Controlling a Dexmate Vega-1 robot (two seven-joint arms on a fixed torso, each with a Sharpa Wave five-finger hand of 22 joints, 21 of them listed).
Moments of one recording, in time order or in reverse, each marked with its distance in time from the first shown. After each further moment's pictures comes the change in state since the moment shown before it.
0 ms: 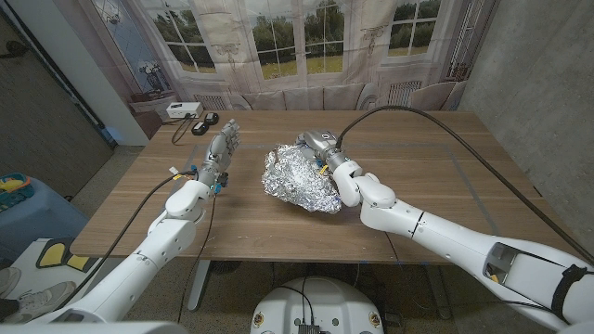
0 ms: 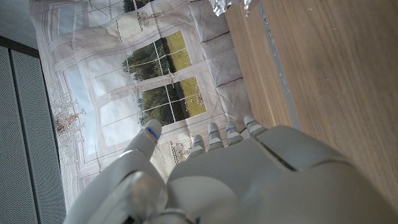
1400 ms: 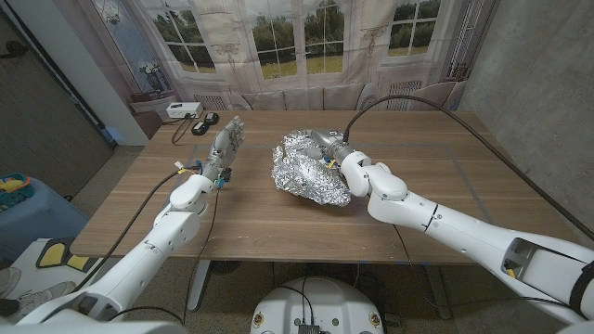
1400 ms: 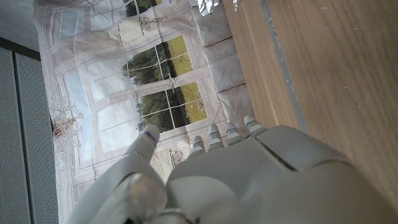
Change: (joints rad) left arm -0.091 -0.029 0.032 0.104 -0.010 -0.008 -0.067; left_hand -0.043 -0.001 -0.026 0.018 -0.056 -0.009 -0.002 -0.008 -0.020 -0.005 -0.005 -0.022 -0.009 -0.016 -0.009 0.000 -0.014 0.000 0.000 0.000 0.000; right arm 0.012 -0.093 0.019 -0.172 0.046 -0.108 0.220; right_hand -0.388 -0.118 -0.164 0.056 0.012 -0.568 0.017 -0.102 -0.020 -0.348 0.079 -0.286 -0.097 -0.370 0.067 -0.149 -0.174 -0.134 0.183 -0.290 -0.002
